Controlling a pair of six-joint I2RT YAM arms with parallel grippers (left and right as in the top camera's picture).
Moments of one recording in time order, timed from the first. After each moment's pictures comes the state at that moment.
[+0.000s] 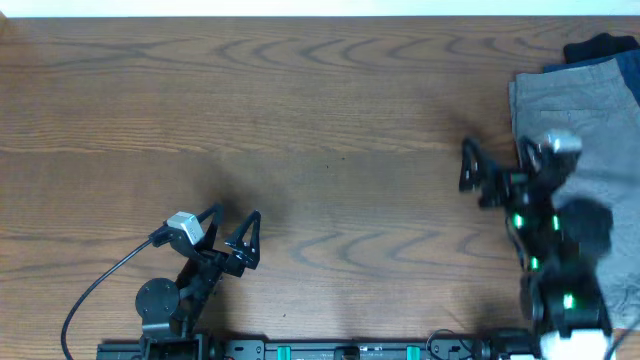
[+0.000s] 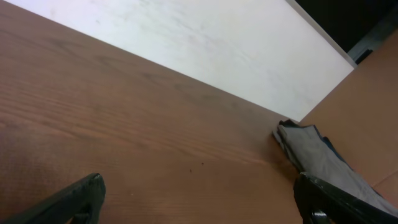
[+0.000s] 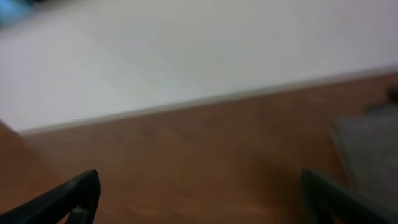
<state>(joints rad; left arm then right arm) 0.05 0.02 0.02 -0.09 0.50 -0.54 0.04 0.78 0.65 -0.12 -0.16 0.30</state>
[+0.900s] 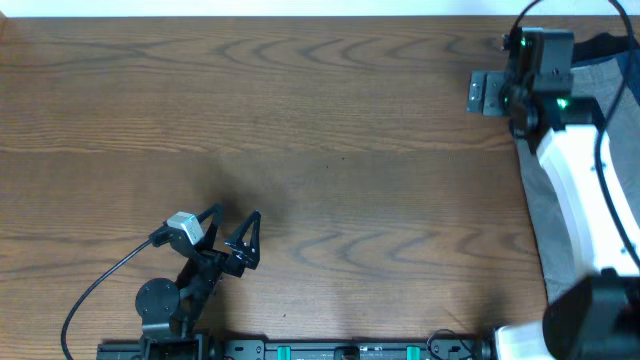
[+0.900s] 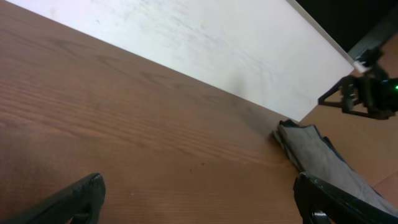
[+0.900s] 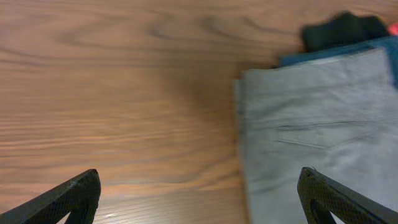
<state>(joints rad) 0.05 0.02 0.03 -0.09 0.50 -0.54 0.02 1.66 1.43 -0.64 0.20 0.02</state>
